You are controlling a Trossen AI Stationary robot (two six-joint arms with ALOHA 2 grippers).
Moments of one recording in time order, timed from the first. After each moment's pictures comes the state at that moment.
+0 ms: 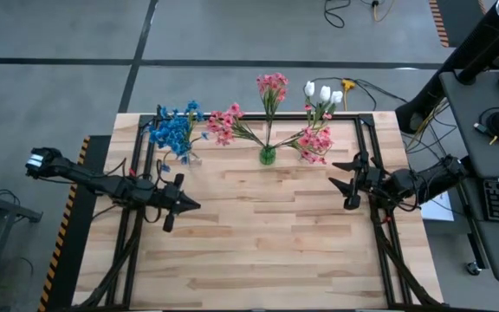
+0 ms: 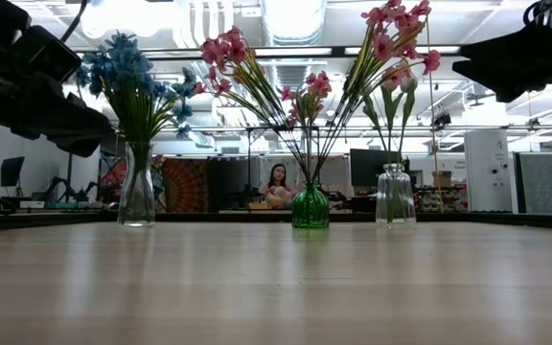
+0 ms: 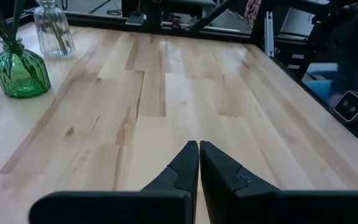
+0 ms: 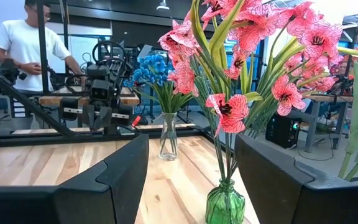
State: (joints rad) left arm -0.27 0.52 0.02 0.24 -0.15 -0.19; right arm 0.33 0.02 0.01 0.21 0.60 -0.18
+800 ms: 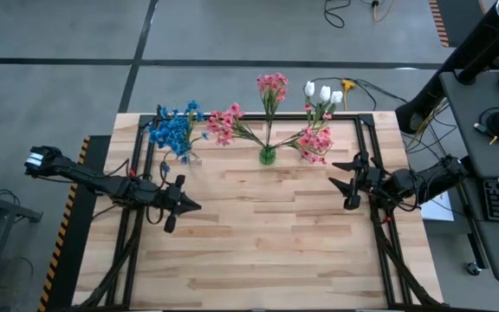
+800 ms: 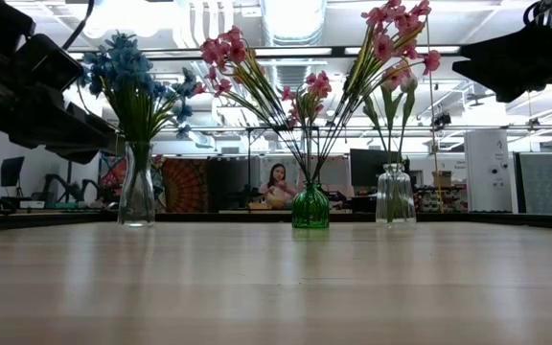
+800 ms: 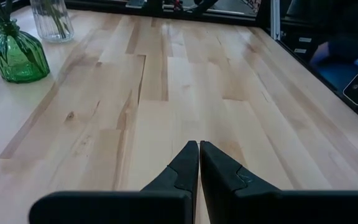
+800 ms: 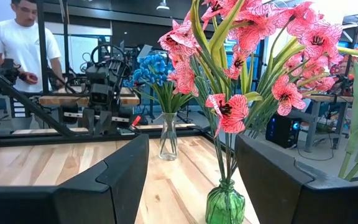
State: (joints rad) left arm -0.27 0.58 0.02 0.24 -0.15 -0.19; right arm 0.33 0.02 0.01 0.21 0.60 -0.18
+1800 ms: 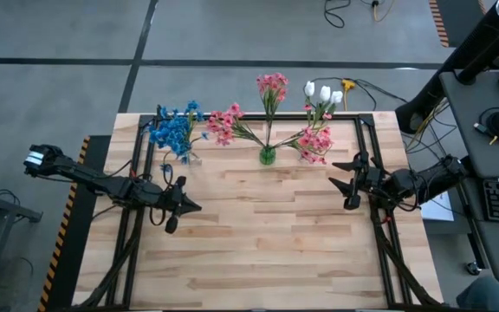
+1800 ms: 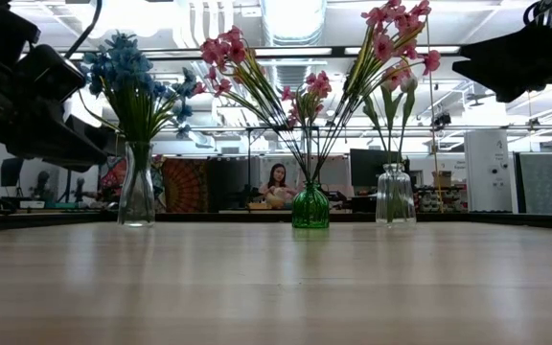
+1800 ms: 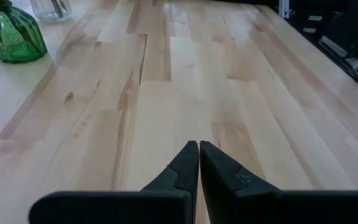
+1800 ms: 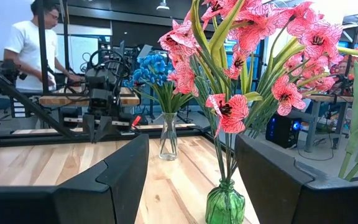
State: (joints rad) left arm -0.27 0.66 0.02 0.24 -0.15 -0.19; right arm 0.33 0.02 0.01 0.21 0.60 -0.18
